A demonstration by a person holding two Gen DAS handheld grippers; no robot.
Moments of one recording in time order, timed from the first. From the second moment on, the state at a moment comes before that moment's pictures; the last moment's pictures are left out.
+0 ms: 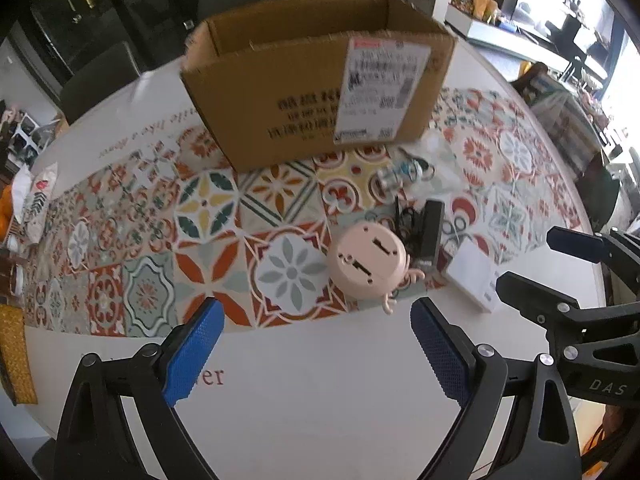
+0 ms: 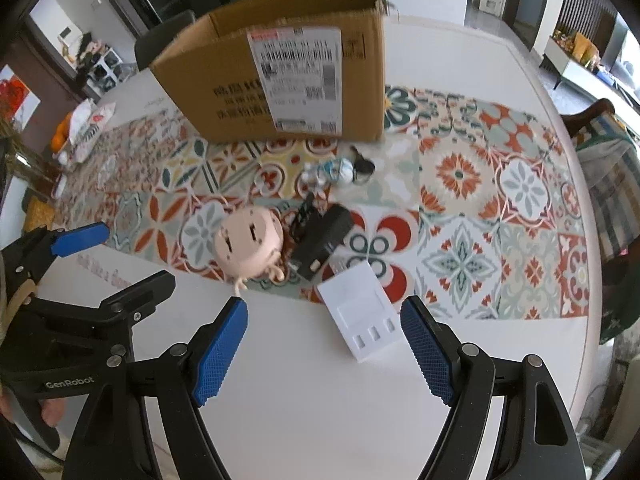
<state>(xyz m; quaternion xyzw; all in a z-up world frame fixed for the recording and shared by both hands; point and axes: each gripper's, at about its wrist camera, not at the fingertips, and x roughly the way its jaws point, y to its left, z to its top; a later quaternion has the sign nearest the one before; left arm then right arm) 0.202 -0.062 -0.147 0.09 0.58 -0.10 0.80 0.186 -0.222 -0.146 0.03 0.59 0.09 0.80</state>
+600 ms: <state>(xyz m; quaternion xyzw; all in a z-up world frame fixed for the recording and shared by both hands) 0.206 -0.078 -0.218 0.10 0.65 -0.10 0.74 0.201 -0.231 -0.218 0.02 0.66 0.09 0.75</state>
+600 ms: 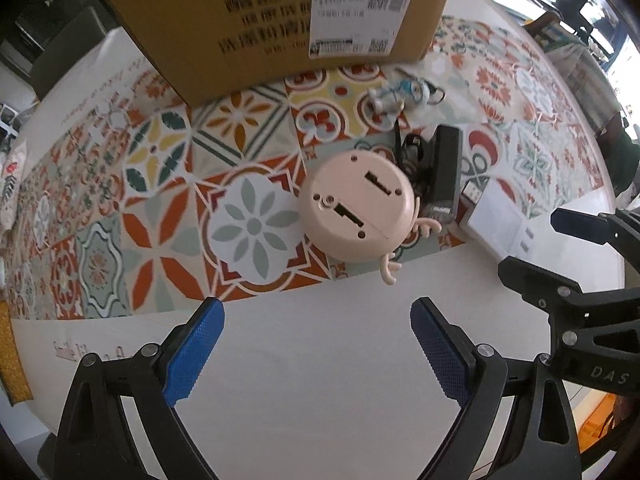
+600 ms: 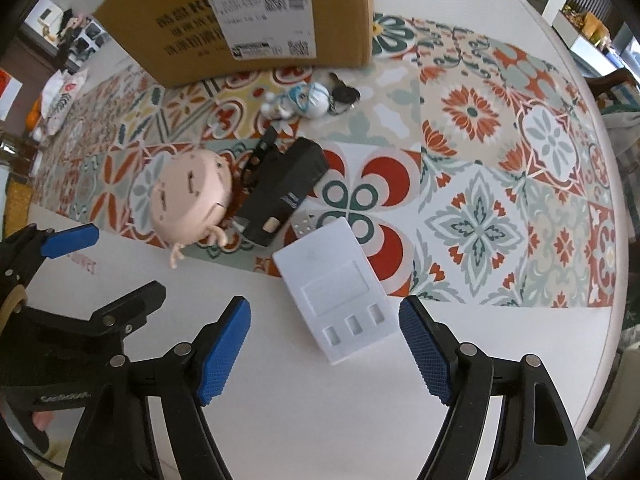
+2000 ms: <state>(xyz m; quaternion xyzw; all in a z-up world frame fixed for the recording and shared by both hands) 0.235 -0.104 -0.232 0.19 0.64 -0.20 0.72 0.189 -0.246 -0.217 0.08 0.65 0.01 0.76</state>
